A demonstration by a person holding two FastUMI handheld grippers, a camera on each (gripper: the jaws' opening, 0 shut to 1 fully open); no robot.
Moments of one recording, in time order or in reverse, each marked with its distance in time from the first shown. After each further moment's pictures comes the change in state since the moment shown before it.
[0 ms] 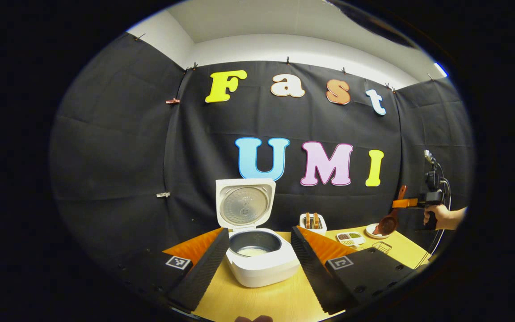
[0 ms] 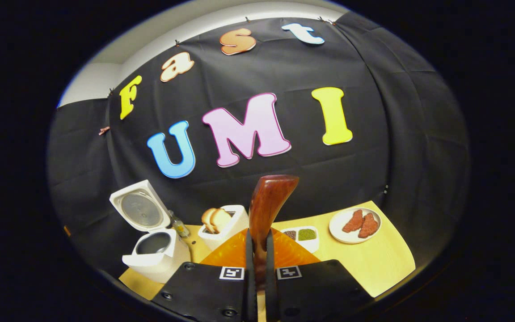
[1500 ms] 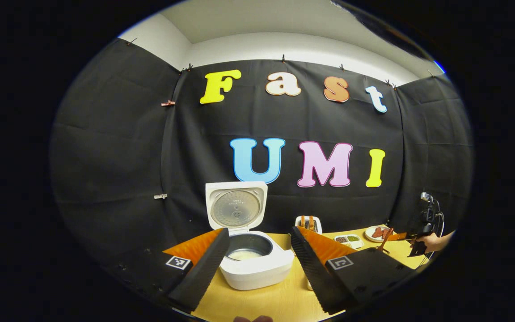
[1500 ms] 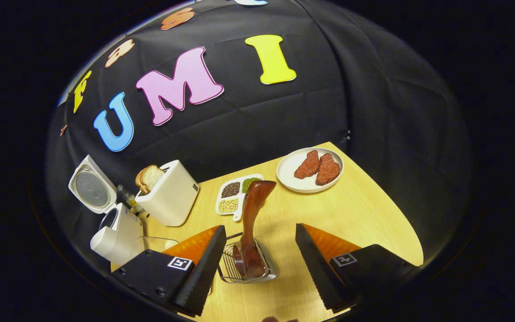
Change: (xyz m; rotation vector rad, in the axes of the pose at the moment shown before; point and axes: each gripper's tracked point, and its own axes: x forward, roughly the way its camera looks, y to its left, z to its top) left arm 0.023 -0.033 0.014 0.001 0.008 0.014; right arm 0.002 -0.133 -0.118 0.111 0.221 -0.226
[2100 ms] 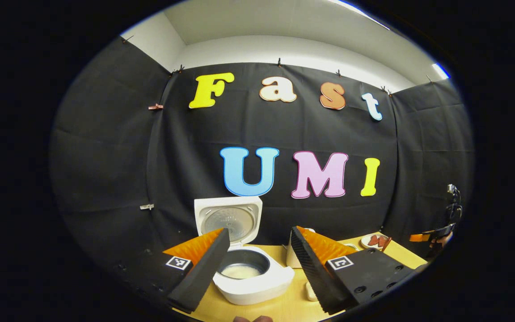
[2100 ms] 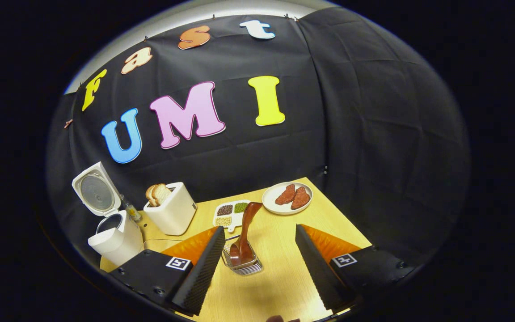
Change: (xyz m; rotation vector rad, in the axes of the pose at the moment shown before) left arm 0.065 0.014 0.047 0.002 -0.038 -0.069; right arm -0.124 0.009 0.046 -0.074 -0.208 -0.099
